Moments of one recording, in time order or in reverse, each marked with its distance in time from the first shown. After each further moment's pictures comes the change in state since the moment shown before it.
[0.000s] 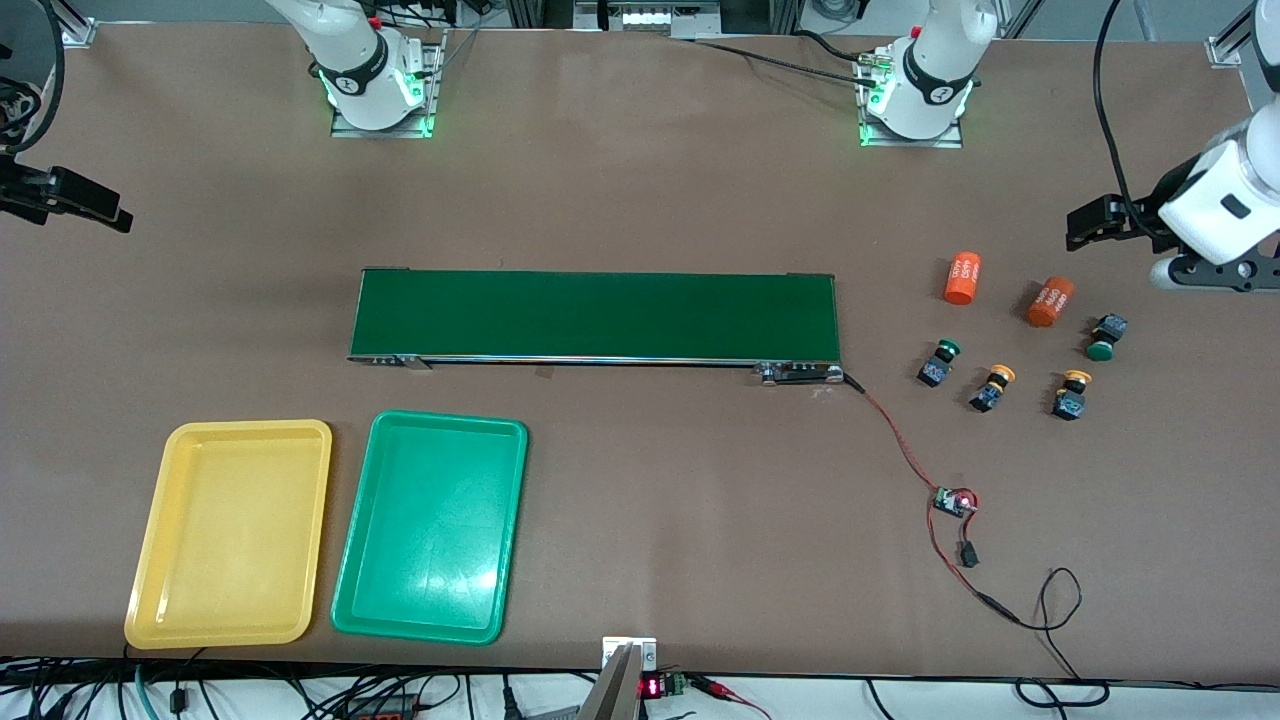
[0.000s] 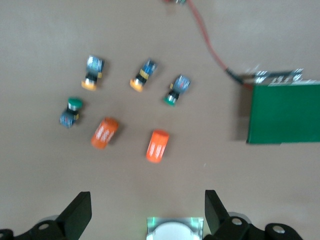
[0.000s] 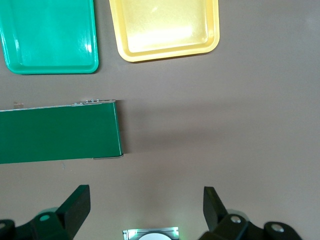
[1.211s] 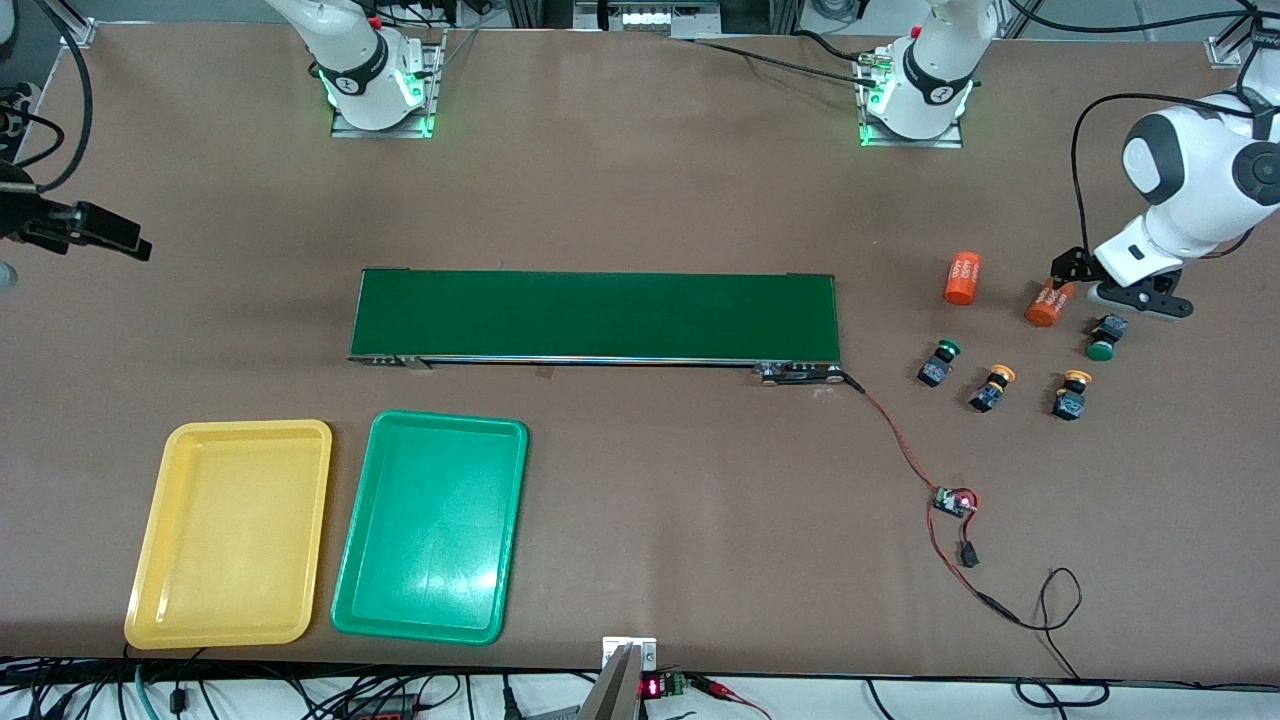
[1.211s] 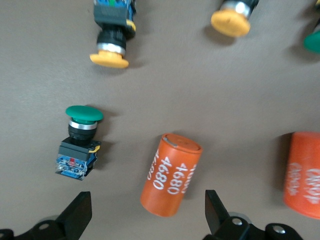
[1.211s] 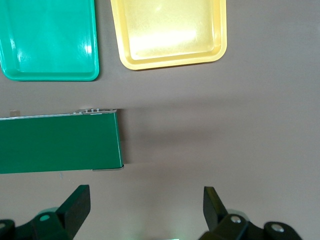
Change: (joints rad) left arm 0.407 0.083 0.004 -0.839 0.115 1.163 0.564; right arm 0.013 0.069 0.003 0.000 0.002 0.064 0.000
